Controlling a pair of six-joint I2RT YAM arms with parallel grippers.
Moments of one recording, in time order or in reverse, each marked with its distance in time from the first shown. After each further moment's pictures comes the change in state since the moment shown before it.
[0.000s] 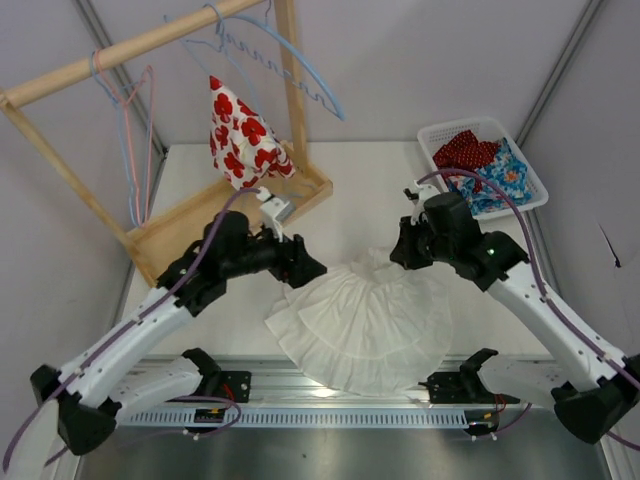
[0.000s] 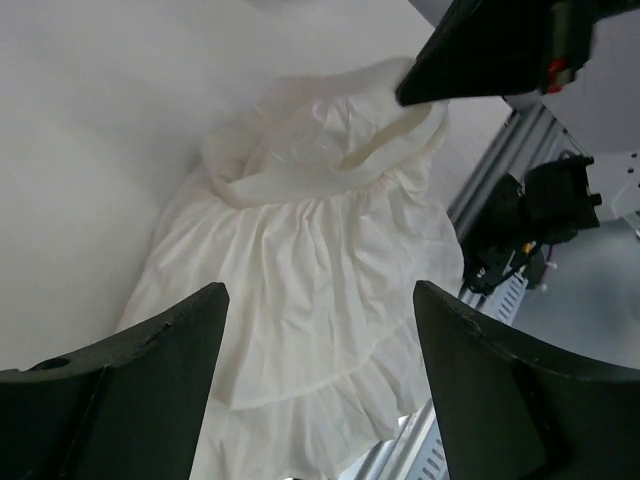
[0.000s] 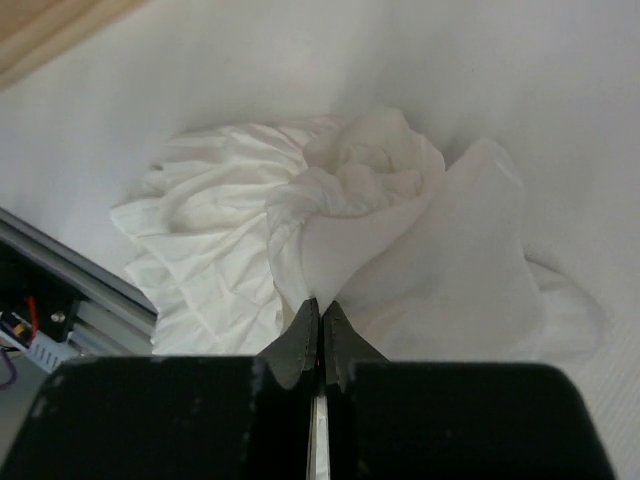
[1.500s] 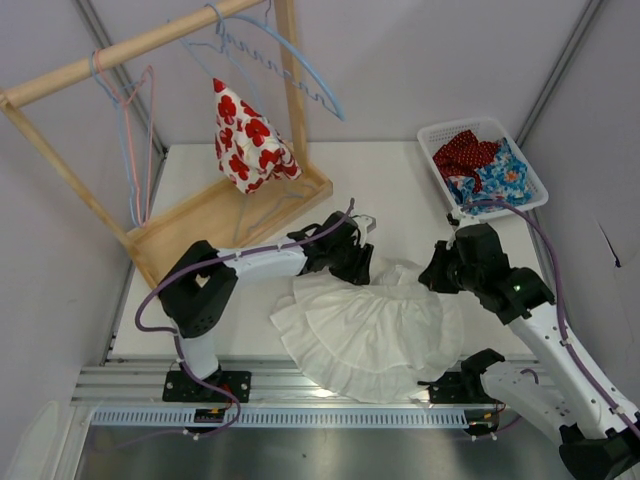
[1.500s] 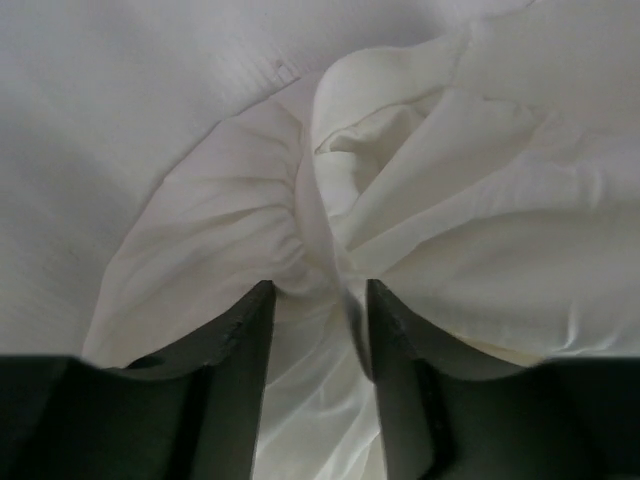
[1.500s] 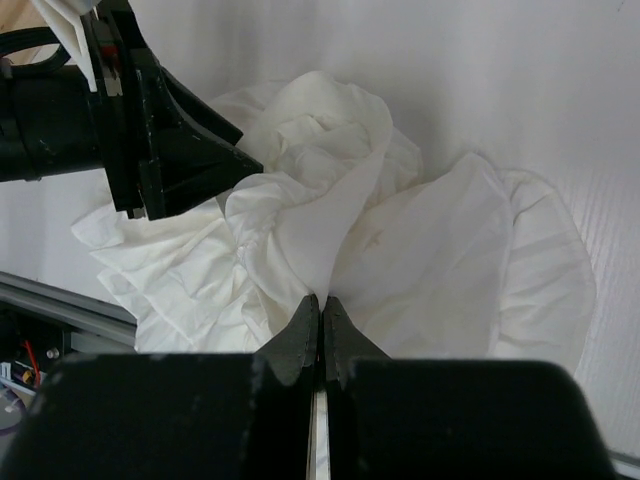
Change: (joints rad) left arm -0.212 0.912 0.234 0.172 -0.171 -0.077; right arm -0.150 -0.300 -0.243 -0.068 0.029 0.149
